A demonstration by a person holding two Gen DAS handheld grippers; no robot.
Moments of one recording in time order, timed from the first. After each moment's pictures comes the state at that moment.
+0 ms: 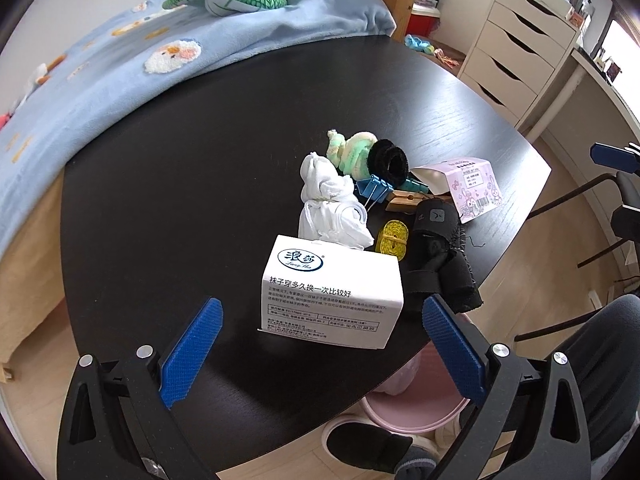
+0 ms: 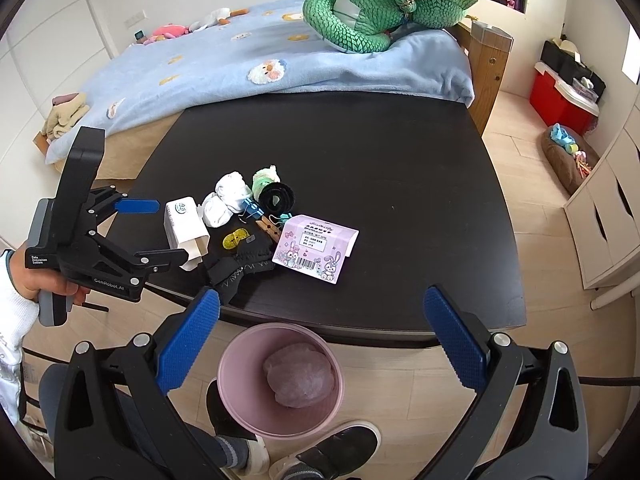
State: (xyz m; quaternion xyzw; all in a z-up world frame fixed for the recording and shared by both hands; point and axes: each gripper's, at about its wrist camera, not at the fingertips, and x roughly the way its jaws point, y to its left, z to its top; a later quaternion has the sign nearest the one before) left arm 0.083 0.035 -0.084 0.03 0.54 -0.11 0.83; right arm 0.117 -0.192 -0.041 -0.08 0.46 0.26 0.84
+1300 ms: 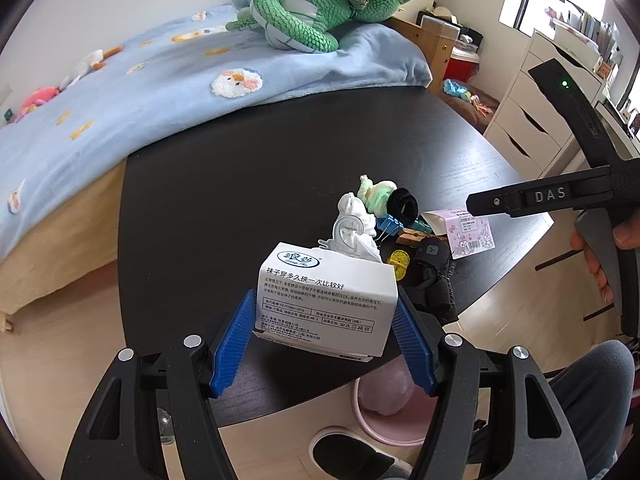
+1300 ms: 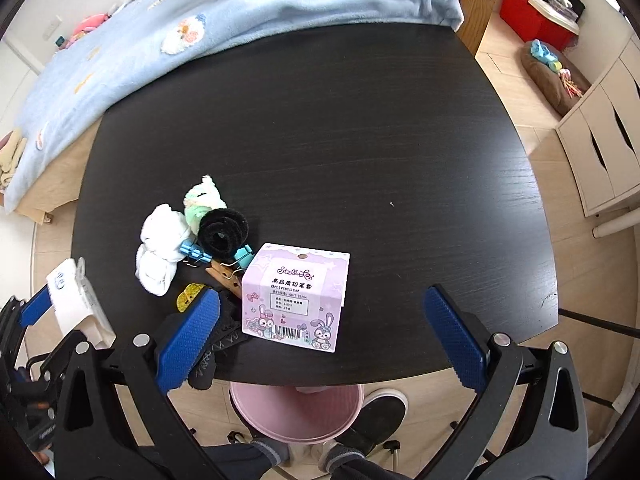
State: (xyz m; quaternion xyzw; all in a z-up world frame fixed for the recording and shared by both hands) left arm 0.054 0.046 -0.037 -0.02 0.50 -0.03 0.87; right arm 0.215 -0.144 -0.087 -0.04 0.60 0.16 0.78
